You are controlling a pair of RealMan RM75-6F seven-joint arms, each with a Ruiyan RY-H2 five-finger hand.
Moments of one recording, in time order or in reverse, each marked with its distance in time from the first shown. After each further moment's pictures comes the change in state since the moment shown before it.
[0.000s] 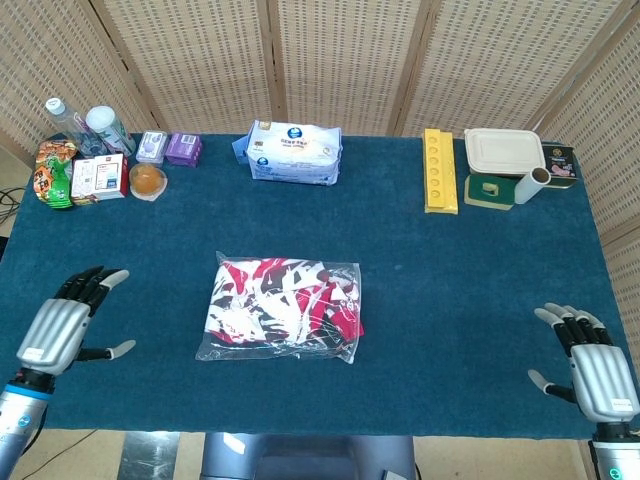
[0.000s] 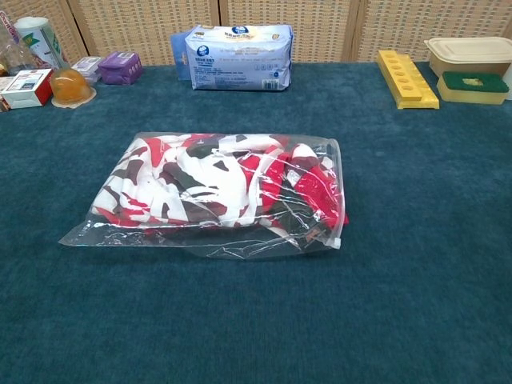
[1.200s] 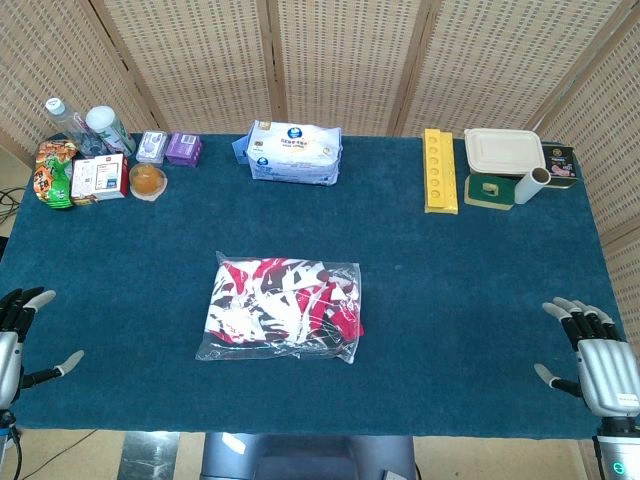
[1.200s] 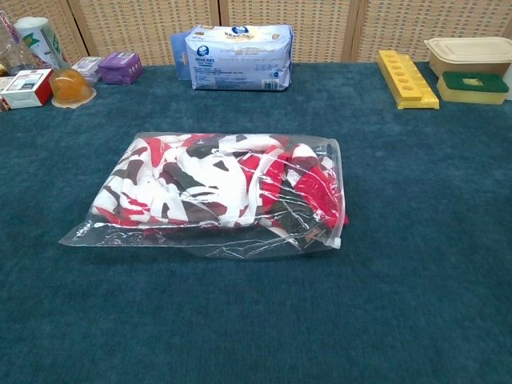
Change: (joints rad) left arm 0.206 -0.092 0.024 0.069 -0.070 0.289 0.019; right arm 0.012 0.005 0.023 -0.004 0.041 -0.016 -0.021
